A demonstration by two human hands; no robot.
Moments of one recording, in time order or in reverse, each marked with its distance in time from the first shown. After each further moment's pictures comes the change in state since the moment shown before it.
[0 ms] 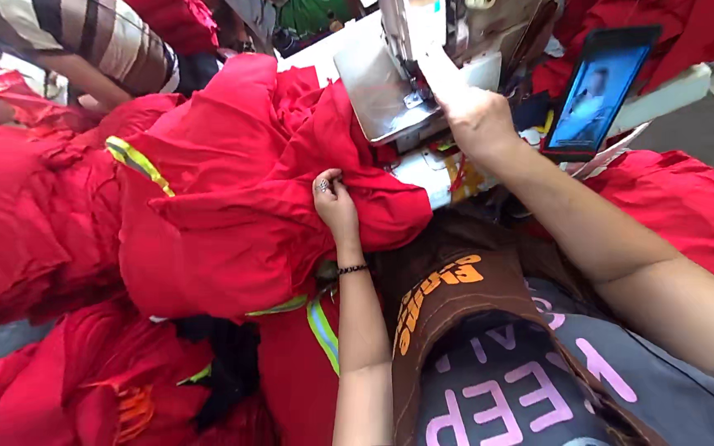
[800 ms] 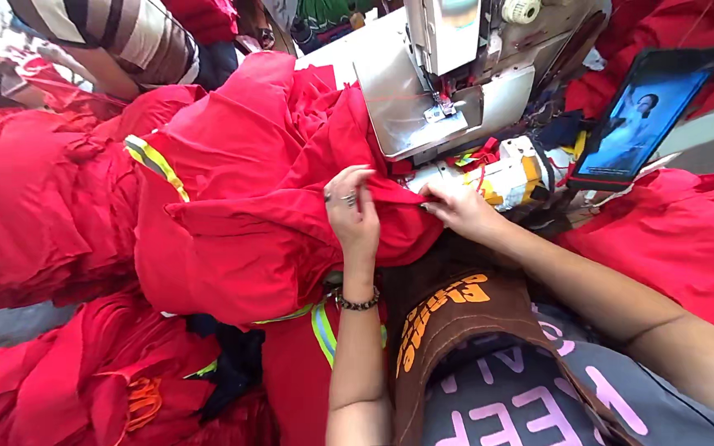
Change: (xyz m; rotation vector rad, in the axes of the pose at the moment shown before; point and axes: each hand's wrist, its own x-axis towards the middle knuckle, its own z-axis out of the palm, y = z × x) left_hand 0.013 0.054 -0.011 0.054 -0.087 0.361; right_hand -0.059 -0.041 0.026 0.784 -0.314 -0.035
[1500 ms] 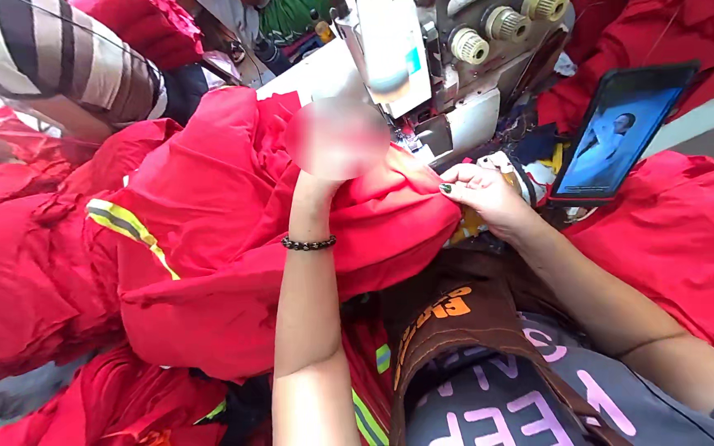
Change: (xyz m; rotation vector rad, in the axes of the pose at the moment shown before) left_hand 0.169 -0.018 0.049 -0.033 -0.607 -0.163; right_hand 0.001 0.021 -0.063 0.855 0.244 0.491
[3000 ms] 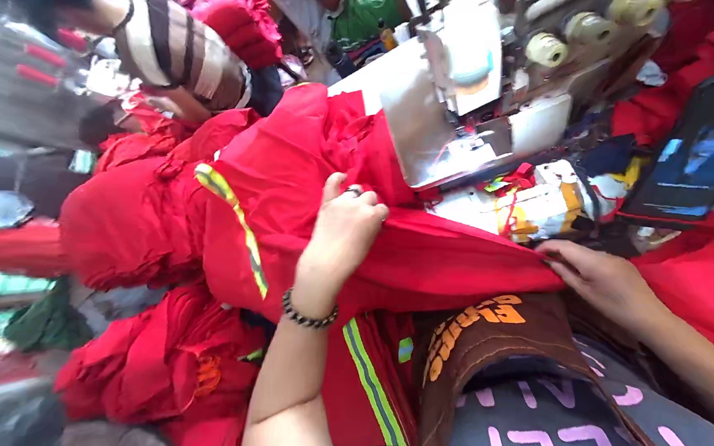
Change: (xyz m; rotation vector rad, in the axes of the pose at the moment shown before) left_hand -0.135 0.031 -0.052 0.843 -0.250 0.249; right_hand -0.105 0.042 -0.056 -1.067 -0.048 -0.249
